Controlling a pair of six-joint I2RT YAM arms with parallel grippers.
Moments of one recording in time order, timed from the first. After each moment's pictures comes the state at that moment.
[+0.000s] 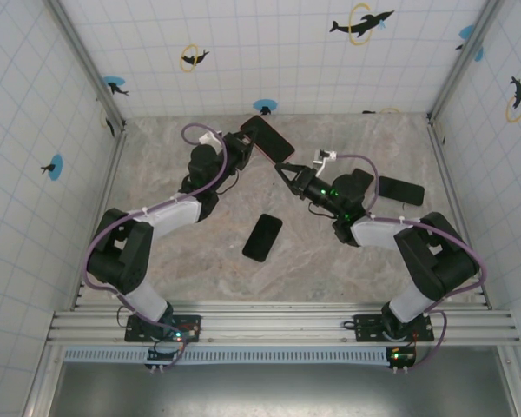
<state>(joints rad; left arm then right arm) -0.50 1.65 0.95 0.78 0.19 -1.36 0.58 1.60 0.66 1.09 -0.41 1.30</state>
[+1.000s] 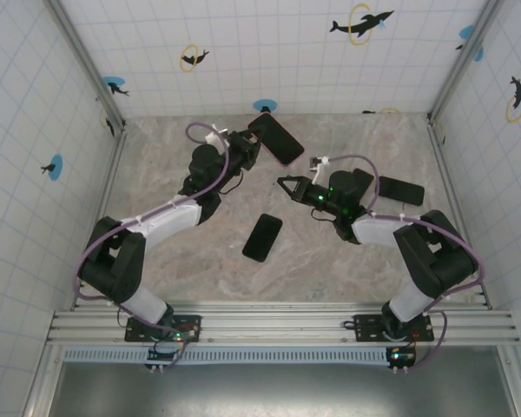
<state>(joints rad) -0.57 1.58 0.97 0.75 0.21 -1.43 0.54 1.62 0.67 0.80 -0.46 0.95</state>
